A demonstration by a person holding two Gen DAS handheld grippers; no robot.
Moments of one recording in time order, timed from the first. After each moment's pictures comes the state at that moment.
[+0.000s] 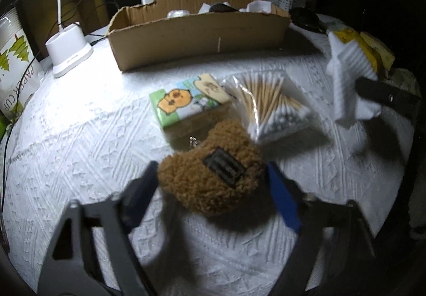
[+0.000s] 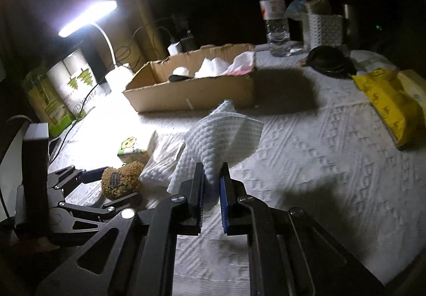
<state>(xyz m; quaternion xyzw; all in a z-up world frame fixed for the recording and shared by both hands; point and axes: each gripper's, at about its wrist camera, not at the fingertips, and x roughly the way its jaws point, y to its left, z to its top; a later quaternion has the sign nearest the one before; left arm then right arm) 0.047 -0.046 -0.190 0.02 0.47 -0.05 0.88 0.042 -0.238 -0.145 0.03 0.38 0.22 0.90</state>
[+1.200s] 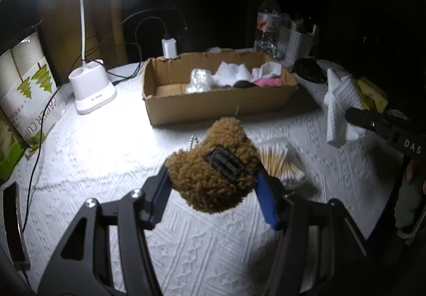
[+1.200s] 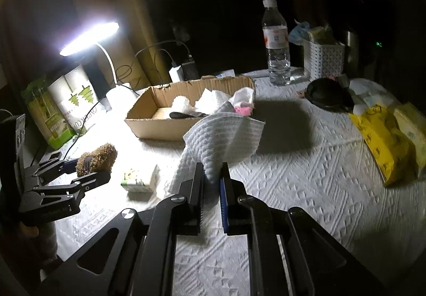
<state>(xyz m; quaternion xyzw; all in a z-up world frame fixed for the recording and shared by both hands) 0.056 -0.009 -0.114 -0.01 0.39 -0.04 0.92 0.065 -0.229 -0.105 0.01 0.35 0.22 0.91</state>
